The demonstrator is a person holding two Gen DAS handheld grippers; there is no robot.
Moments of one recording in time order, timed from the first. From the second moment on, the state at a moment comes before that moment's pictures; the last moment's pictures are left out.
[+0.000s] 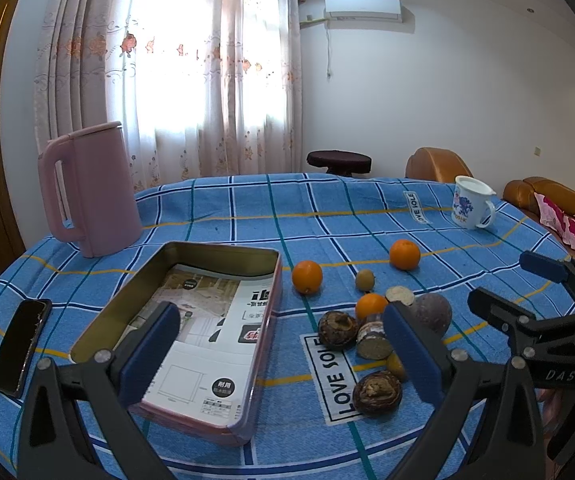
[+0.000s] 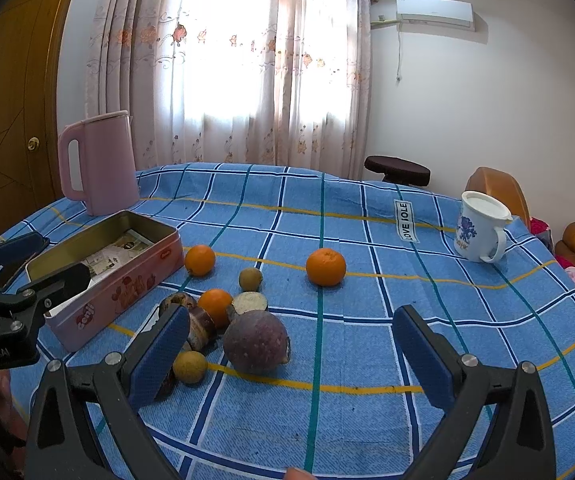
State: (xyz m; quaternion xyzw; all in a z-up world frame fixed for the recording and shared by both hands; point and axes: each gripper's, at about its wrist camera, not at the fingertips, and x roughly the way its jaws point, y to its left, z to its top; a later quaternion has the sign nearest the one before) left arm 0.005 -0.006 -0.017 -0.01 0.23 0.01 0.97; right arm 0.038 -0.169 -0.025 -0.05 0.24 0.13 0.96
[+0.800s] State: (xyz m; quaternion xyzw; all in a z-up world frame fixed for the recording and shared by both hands) left arm 0.004 -0.049 -0.050 0.02 0.27 -0.05 0.96; right arm 0.053 -0.185 -0.058 -0.04 0.28 0.16 0.95
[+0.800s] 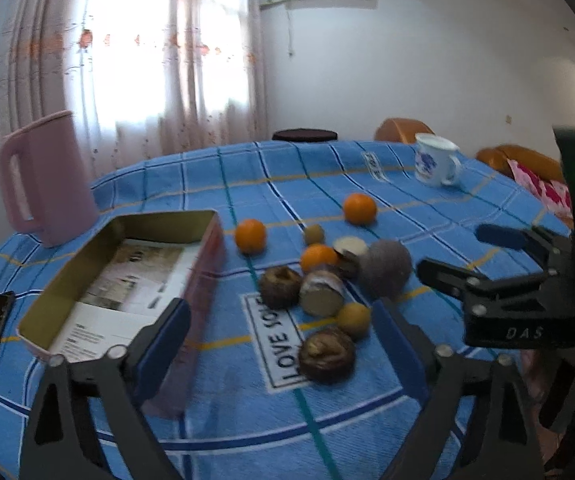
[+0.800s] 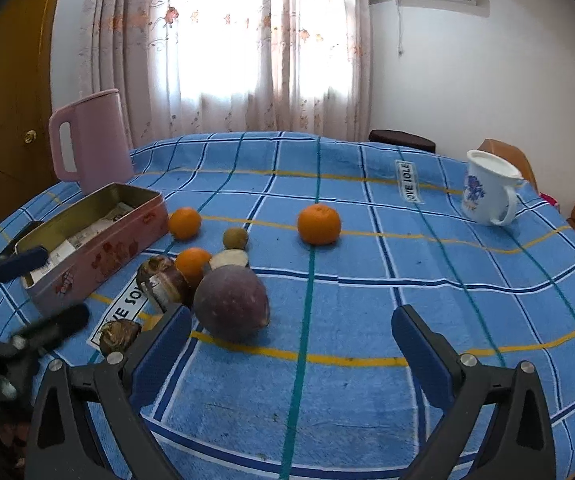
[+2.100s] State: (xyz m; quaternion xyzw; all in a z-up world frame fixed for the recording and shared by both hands) left arm 0.015 -0.053 -0.065 0.00 0.31 -0.12 0.94; right arm 0.077 -0.168 -0.068 0.00 0.31 0.24 0.92
